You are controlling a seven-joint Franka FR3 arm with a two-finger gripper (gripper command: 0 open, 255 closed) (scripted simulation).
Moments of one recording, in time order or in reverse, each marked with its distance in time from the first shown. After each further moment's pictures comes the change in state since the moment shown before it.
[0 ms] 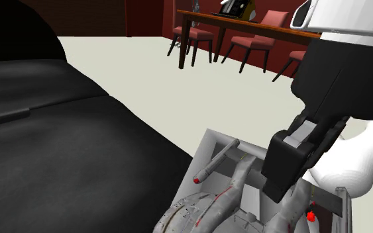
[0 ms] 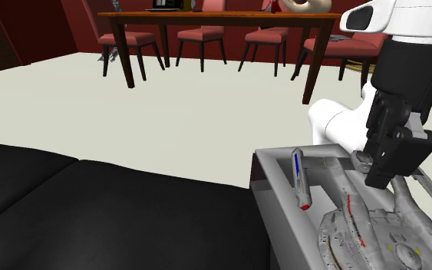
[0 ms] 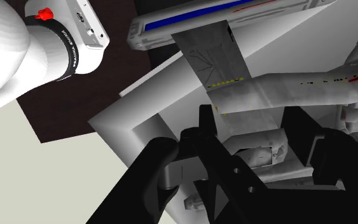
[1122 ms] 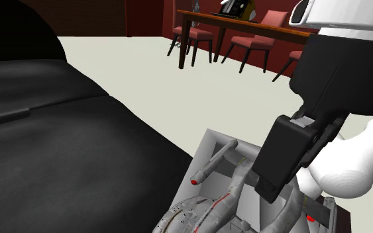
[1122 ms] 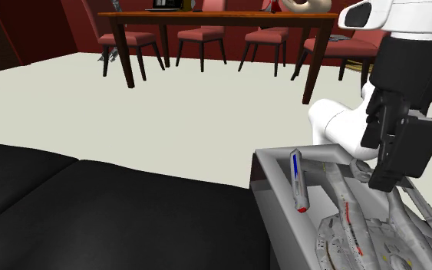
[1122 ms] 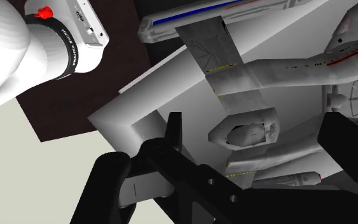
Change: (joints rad) arm -0.005 0.007 -0.002 0.011 -0.004 -0.003 -0.002
